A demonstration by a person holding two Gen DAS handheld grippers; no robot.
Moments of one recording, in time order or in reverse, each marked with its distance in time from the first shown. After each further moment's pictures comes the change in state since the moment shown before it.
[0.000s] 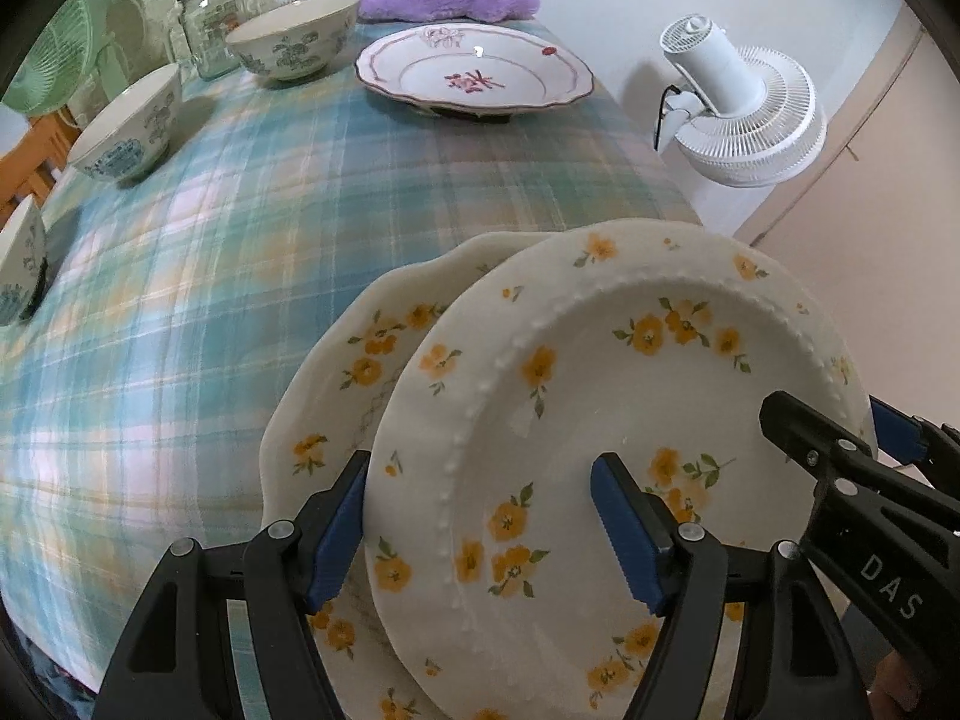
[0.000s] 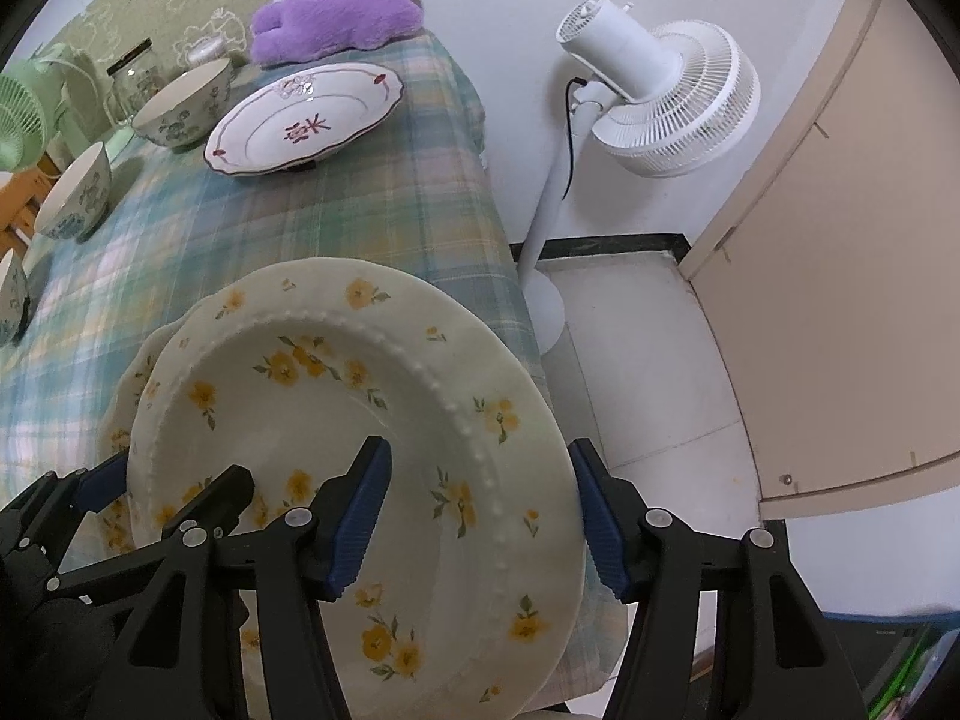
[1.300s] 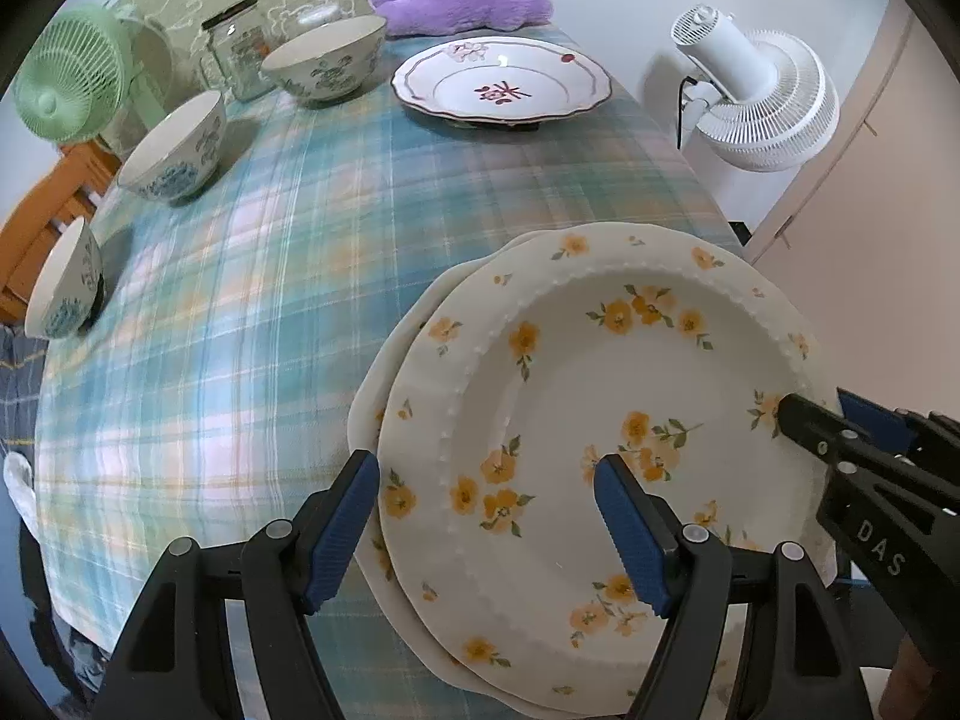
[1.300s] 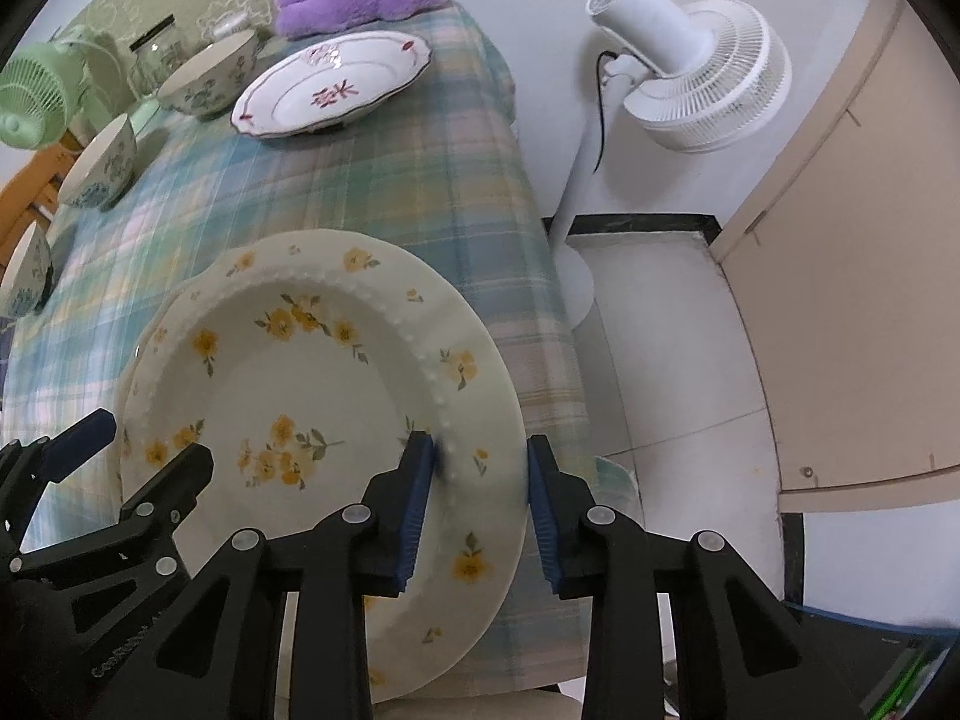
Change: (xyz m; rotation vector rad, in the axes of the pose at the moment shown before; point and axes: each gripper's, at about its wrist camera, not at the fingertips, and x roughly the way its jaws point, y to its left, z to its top) left arm -0.027 0.004 -0.008 0.030 0.012 0.099; right arm 0.001 0.001 -0.010 -0.030 0.060 0.074
